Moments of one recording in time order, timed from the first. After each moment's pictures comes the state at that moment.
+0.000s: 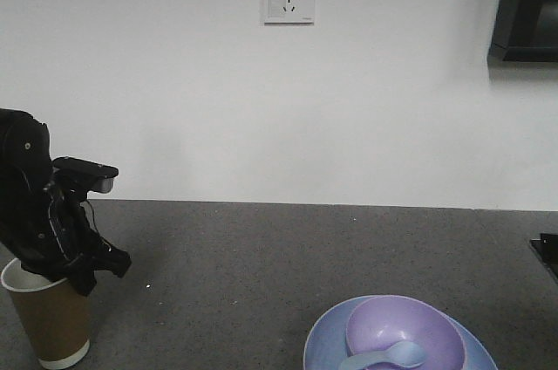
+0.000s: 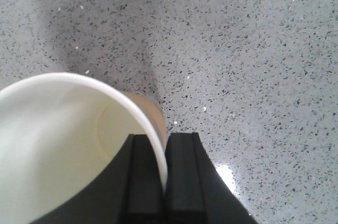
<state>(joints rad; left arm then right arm) -0.22 1.79 -1.67 0.02 1.24 0.07 0.06 0.90 -1.17 0.18 0.95 -0.07</state>
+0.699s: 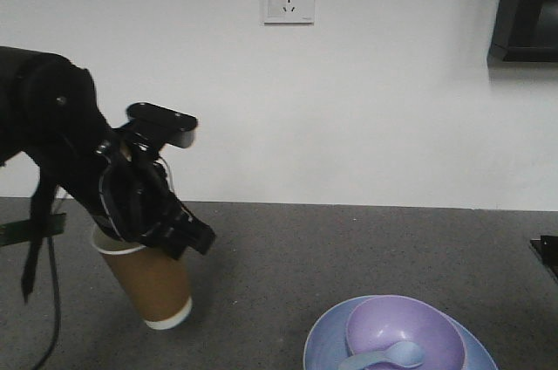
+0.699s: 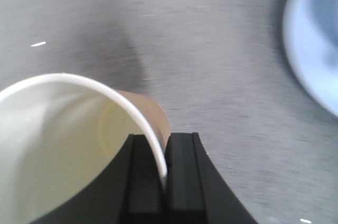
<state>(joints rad) -0.52 1.72 -1.80 -0.04 1.26 0.06 0.06 0.90 -1.17 0.18 0.95 -0.06</state>
